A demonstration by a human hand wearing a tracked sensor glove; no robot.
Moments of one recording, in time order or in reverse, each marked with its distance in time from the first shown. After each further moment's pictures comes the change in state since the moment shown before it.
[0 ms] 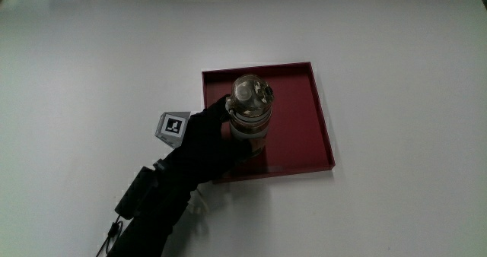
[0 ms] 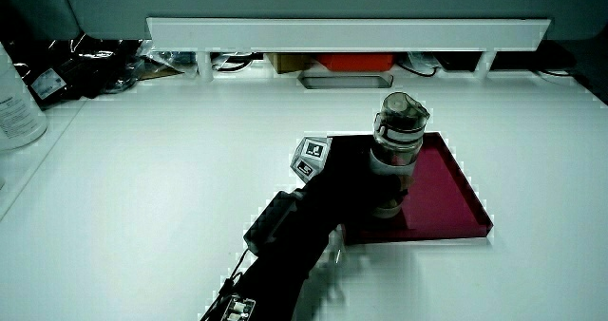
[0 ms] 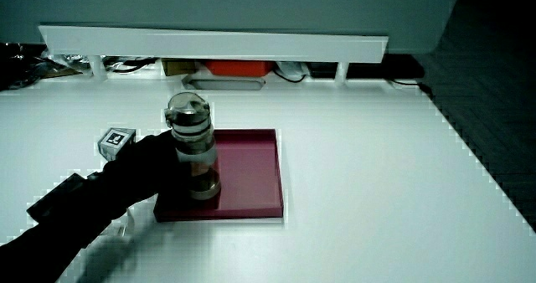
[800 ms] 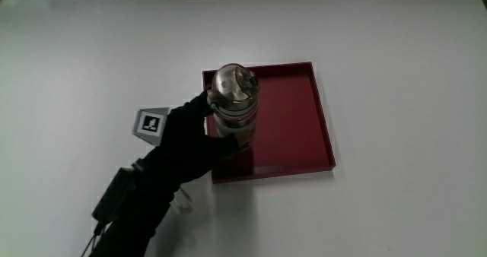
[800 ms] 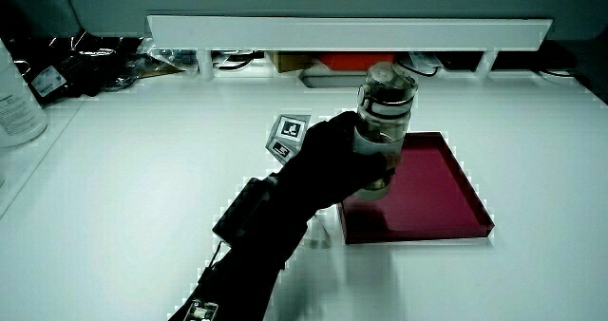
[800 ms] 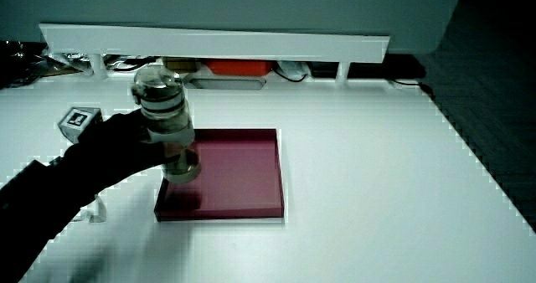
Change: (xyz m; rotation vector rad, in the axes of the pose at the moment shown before) arm 0.029 -0.015 0.032 0.048 -0.120 -0.071
